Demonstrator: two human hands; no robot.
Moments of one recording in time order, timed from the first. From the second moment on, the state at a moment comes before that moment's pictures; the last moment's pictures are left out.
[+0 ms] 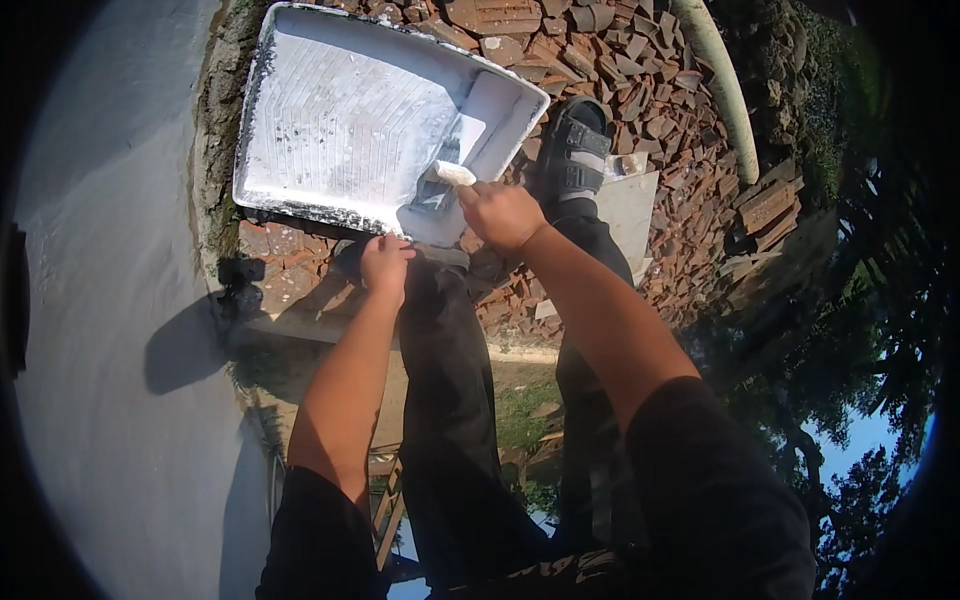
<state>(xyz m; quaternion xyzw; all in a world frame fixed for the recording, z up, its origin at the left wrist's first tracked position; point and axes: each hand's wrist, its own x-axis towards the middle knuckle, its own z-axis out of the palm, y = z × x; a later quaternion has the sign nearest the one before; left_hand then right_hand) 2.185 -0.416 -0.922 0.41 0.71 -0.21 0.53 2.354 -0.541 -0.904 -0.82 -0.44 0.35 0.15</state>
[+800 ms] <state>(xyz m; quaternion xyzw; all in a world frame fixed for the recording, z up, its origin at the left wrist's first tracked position) 2.149 -0.401 -0.758 0.44 0.69 -0.10 0.57 2.404 -0.568 -0.702 -0.78 -0.51 0.28 0.23</state>
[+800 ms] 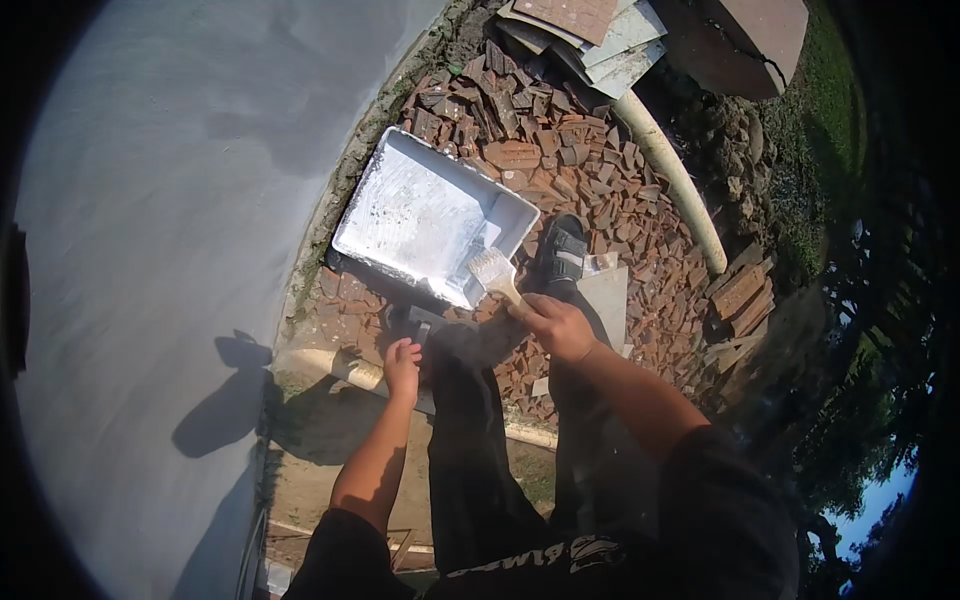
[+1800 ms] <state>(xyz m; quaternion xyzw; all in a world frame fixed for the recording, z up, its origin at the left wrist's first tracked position) 2.250 -0.200 0.124 0.84 -0.07 0.54 -0.04 2.511 -0.410 0.181 -0.42 -0.44 0.11 0.78</state>
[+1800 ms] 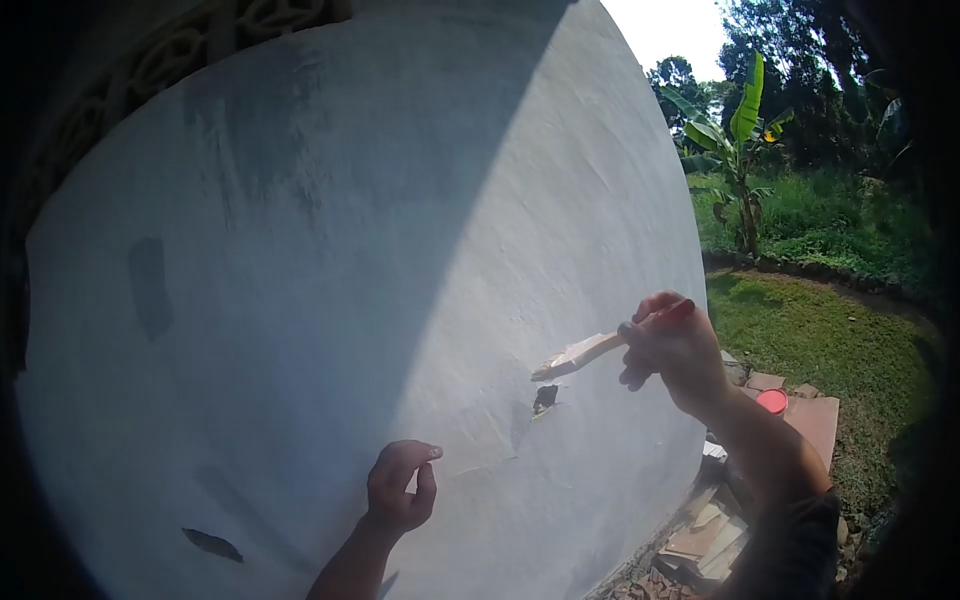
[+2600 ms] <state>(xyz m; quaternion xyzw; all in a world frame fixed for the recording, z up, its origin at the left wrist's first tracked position) 2.426 -0.148 0.290 0.69 0.04 0.53 -0.50 2.685 -0.304 0.537 -0.08 -0.60 -0.28 0.74</state>
